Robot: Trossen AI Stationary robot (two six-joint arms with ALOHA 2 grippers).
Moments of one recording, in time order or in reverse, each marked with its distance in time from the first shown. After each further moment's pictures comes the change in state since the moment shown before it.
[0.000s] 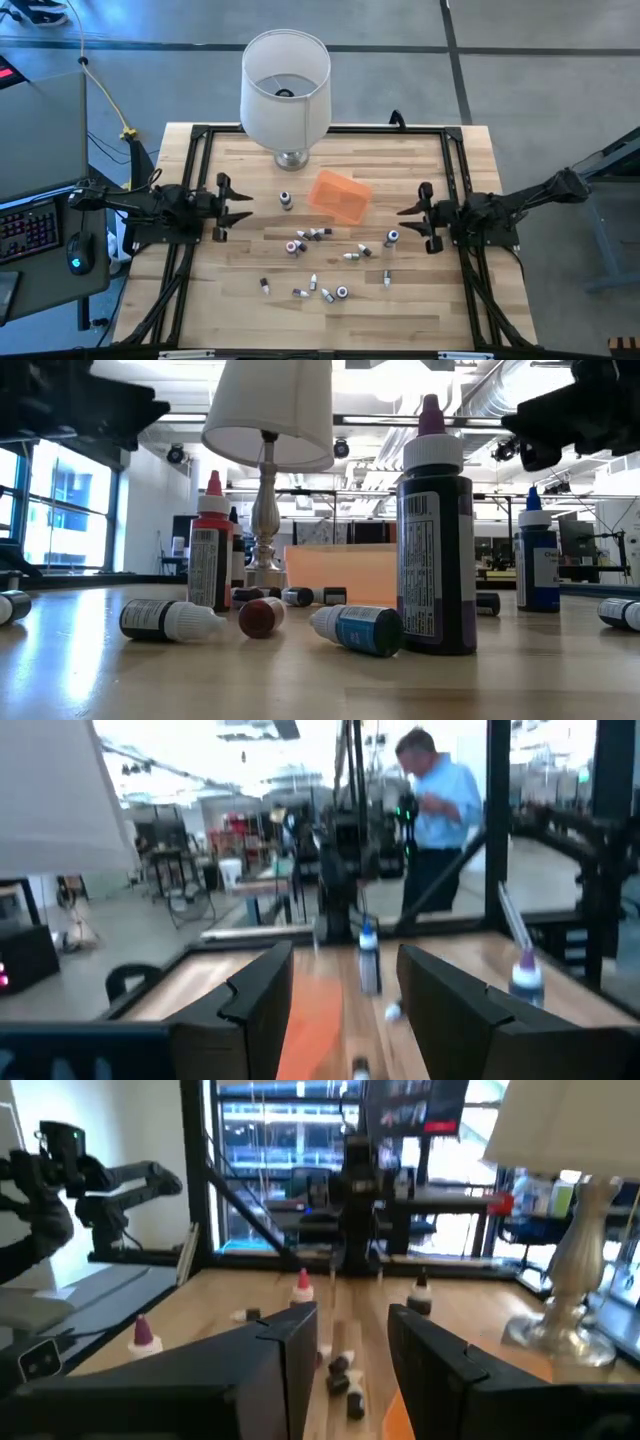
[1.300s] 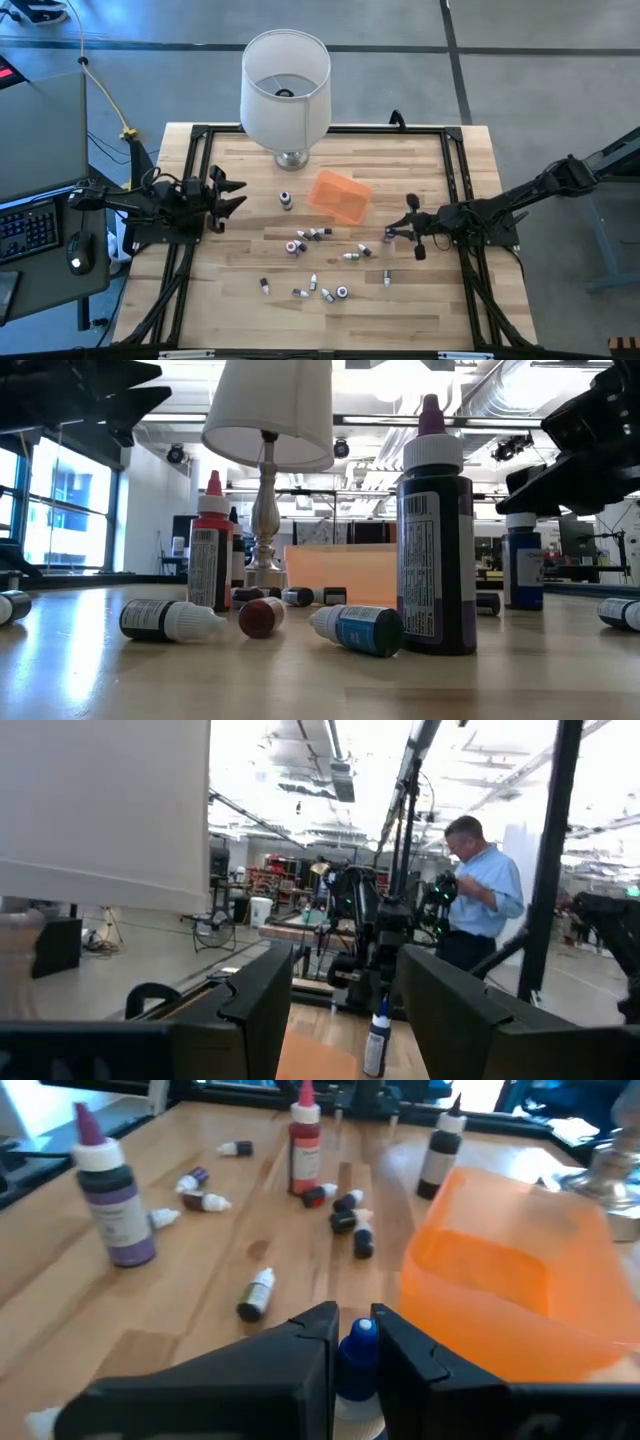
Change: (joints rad) left arm 0.000 0.000 0.000 0.175 -0.144 -0.143; right arm 0.000 0.424 -0.004 0.083 0.045 0.009
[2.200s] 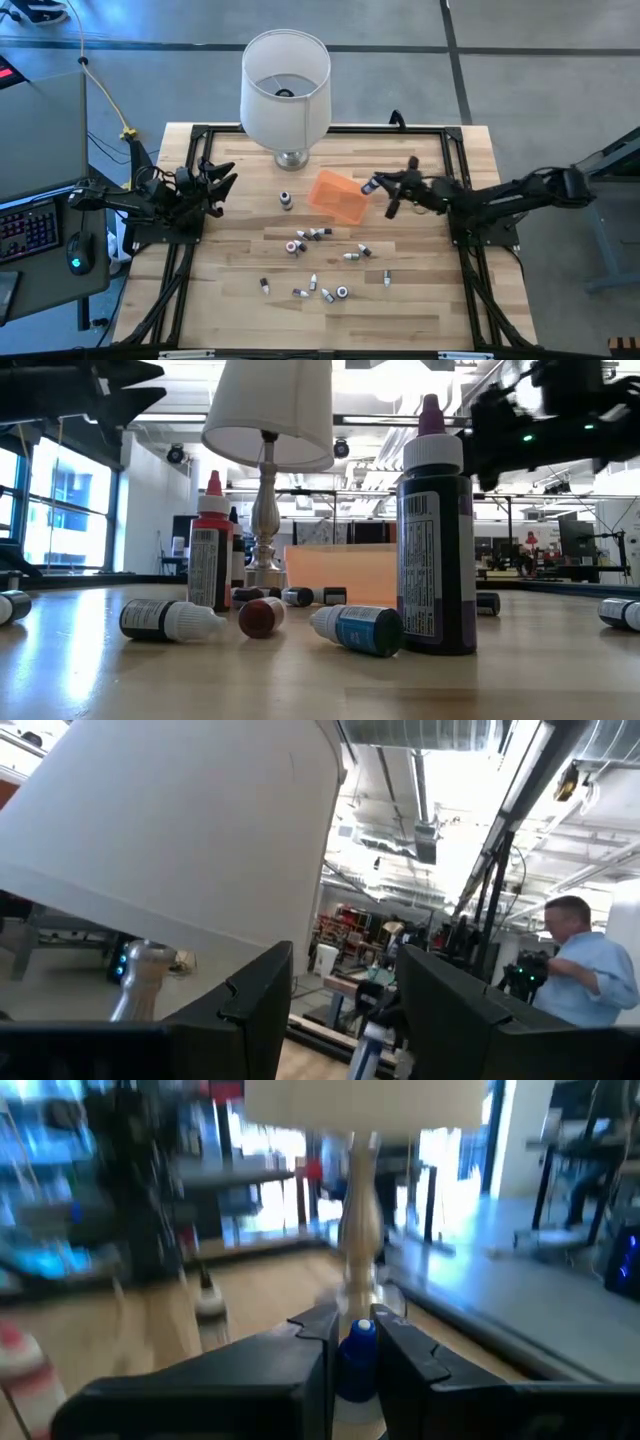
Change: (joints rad) left arm 0.000 0.000 0.001 0.154 -0.242 0.004; right arm -0.370 0.323 0.193 0.385 0.117 0.053
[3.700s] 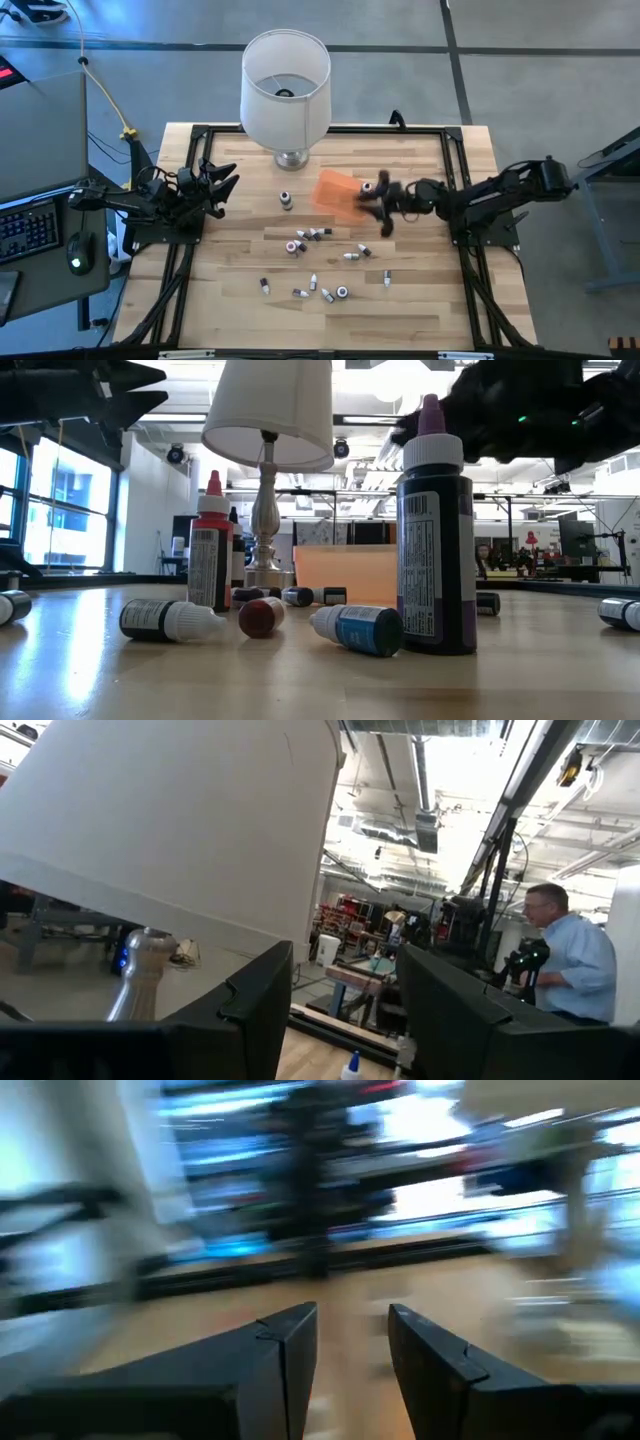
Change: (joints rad) left arm 0.000 0.000 0.000 -0.030 0.002 -0.001; right arm 0.089 0.216 0.094 0.186 -0.451 0.111
